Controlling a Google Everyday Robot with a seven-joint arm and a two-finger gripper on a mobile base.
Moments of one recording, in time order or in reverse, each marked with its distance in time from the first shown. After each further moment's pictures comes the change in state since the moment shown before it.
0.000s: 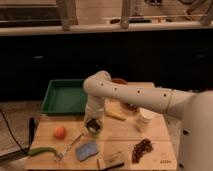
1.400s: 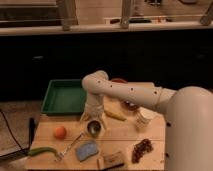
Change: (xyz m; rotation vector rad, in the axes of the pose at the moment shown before) arm 0.014 -0.005 0.017 -0.048 -0.075 0.025
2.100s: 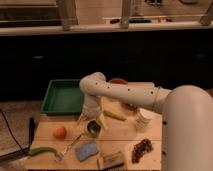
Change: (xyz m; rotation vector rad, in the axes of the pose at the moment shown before) arm 0.000 -0.009 0.013 -0.009 0.002 -0.020
